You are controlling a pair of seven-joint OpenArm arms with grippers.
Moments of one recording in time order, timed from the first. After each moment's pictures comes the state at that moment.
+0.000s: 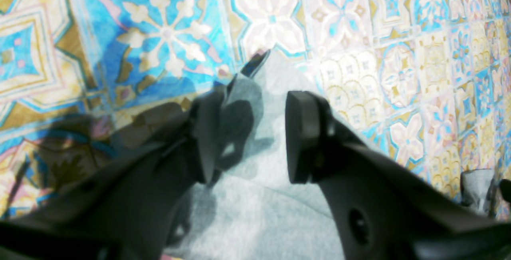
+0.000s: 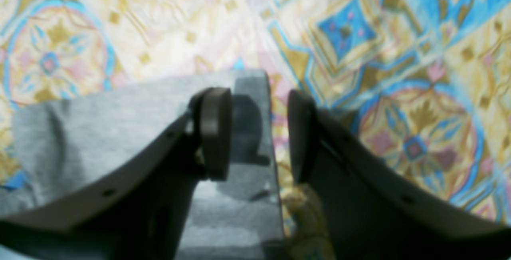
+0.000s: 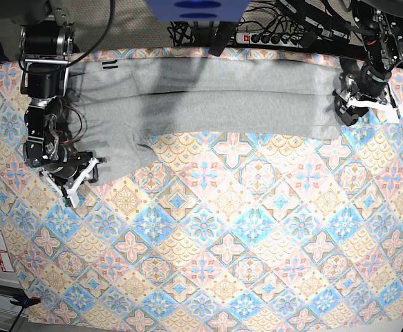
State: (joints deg) left arm 27.1 -14.9 -29.7 91.9 -51.2 -6.9 36.1; right arm 12.7 18.1 6.8 56.4 10.0 27.4 -34.4
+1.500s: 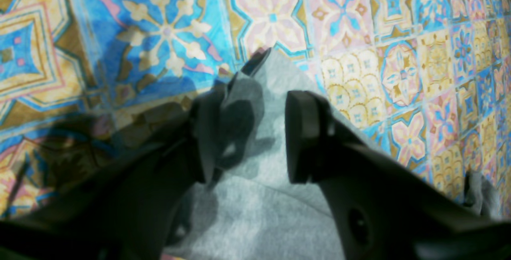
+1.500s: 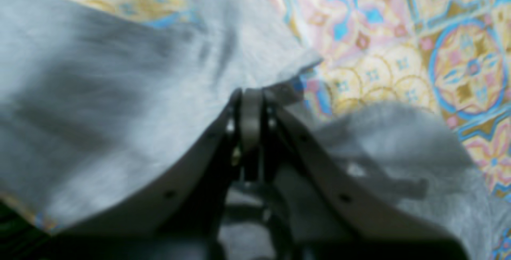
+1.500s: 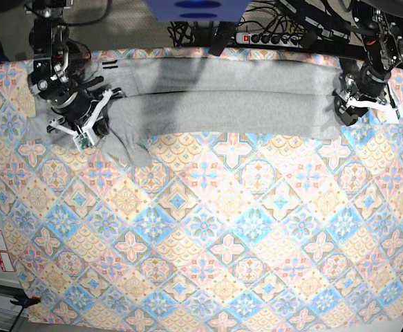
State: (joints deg) left arm 26.9 -14.9 -29.6 91.8 -50.7 -6.9 36.1; right arm -21.6 17.4 7.2 101.0 9.9 27.6 -35.1
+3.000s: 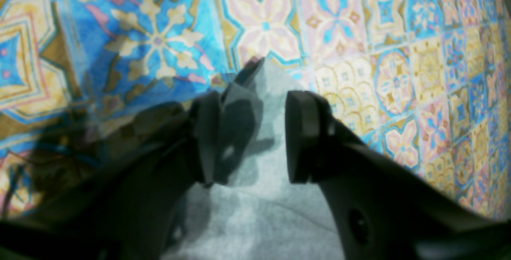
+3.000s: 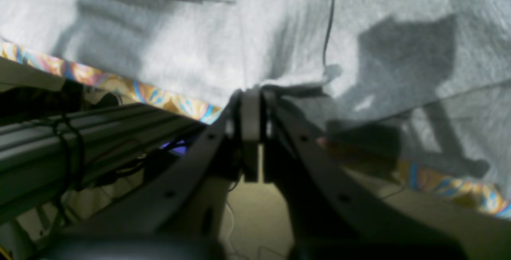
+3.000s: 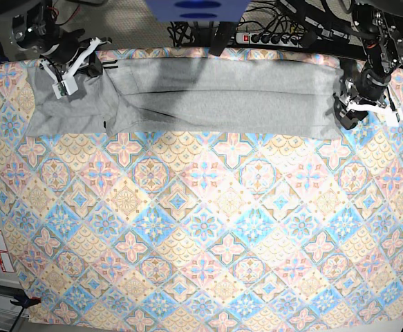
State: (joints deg) left arm 24.8 -14.9 -29.6 89.1 -51.2 -7.0 36.0; right arm -38.6 17.3 17.3 106.8 32.1 27.2 -46.3
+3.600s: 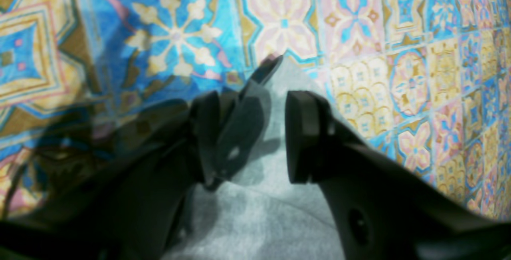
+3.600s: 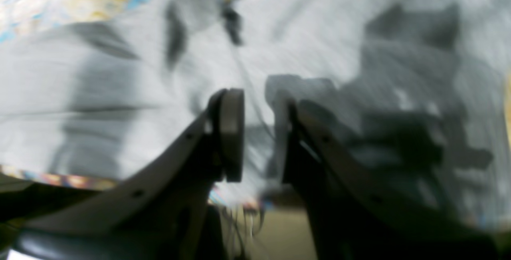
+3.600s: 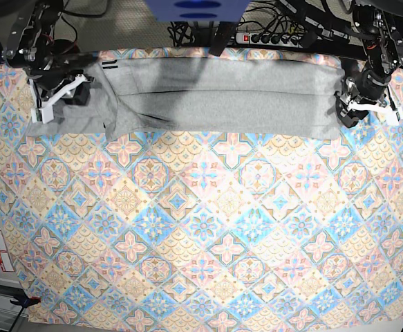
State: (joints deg) left arm 24.7 -15.2 -29.6 88.9 -50.7 -6.9 36.1; right arm -28.2 9.1 29.4 102.1 32.2 24.3 -54.3
